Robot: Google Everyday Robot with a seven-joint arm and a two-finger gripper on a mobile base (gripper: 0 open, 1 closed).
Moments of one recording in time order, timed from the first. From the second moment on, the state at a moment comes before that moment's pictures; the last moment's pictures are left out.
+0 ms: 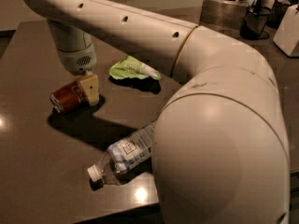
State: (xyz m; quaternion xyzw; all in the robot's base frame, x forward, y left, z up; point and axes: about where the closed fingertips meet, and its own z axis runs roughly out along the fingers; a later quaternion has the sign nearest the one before) arm 0.575 0.159 0.844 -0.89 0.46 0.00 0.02
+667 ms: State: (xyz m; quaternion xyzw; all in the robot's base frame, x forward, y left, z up) arm 0.615 0.131 0.875 -0.89 0.44 -0.02 0.08
